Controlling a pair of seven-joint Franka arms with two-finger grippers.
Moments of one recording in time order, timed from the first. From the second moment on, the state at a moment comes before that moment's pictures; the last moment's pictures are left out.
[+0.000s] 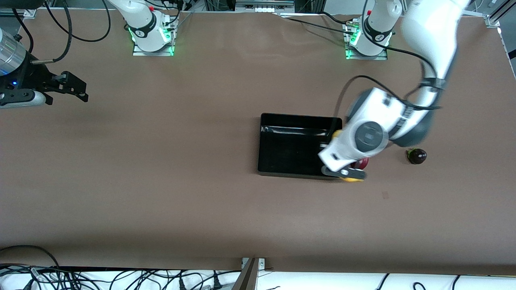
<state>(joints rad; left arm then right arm) 0.01 0.62 -0.41 -1.46 0.21 1.75 -0.27 -0.01 -0.02 0.07 -1.66 0.01 1.65 -0.04</state>
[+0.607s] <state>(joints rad) 0.31 0.63 -0.40 -1.68 0.33 2.00 0.23 -0.01 -0.02 0.07 -1.66 0.01 1.65 -0.04</state>
